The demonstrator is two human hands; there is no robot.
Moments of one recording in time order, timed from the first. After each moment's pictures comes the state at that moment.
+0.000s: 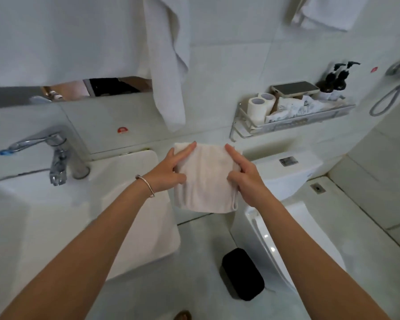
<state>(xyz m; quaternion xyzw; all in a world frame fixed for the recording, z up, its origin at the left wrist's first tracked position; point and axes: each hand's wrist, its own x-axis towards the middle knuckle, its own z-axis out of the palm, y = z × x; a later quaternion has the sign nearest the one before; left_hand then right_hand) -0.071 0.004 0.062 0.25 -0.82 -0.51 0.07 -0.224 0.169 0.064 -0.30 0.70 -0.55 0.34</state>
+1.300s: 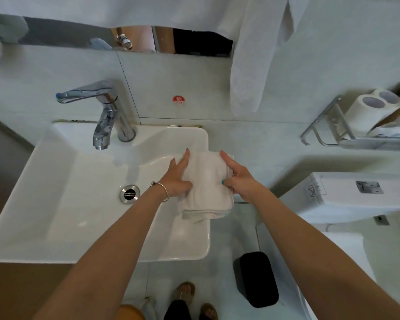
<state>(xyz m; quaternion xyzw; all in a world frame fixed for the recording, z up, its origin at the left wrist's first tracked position) -0.017 -0.061 -0.069 0.51 -0.69 -0.51 0.03 -0.219 0.015 -0.068 -0.34 0.69 -0.35 0.53</state>
